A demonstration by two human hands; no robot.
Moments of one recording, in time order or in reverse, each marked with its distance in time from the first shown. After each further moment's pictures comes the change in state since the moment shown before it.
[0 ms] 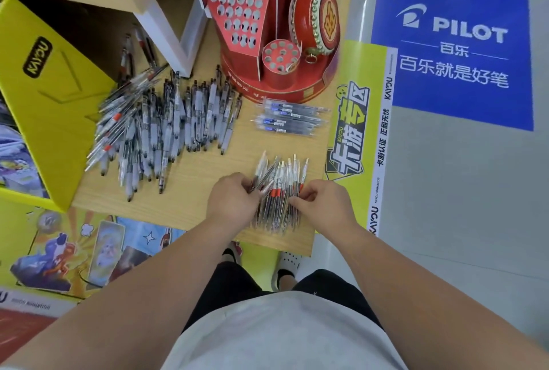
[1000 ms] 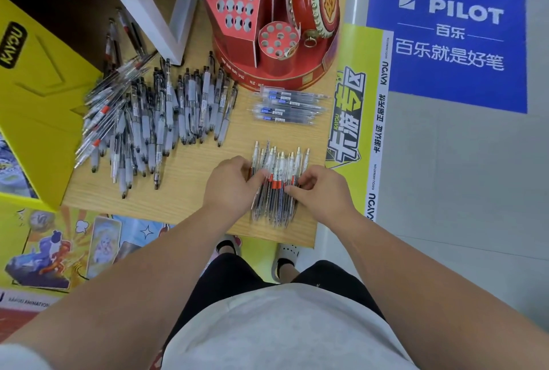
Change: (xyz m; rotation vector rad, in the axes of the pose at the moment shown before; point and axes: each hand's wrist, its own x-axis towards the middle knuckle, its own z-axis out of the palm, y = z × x) left_hand 0.022 -0.014 0.005 0.042 0.056 0.161; right_hand 0.005 0.001 0.011 0.114 0.031 0.045
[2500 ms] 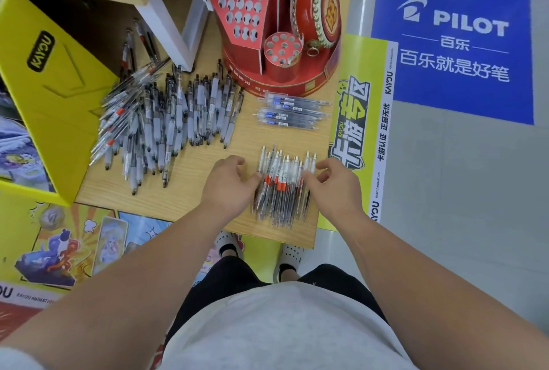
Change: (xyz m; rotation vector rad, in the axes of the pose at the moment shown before) left_hand -0.011 0.007 -0.016 -0.079 -0.055 -0.101; right_hand -0.005 0.002 -0.017 0.062 0.142 0.046
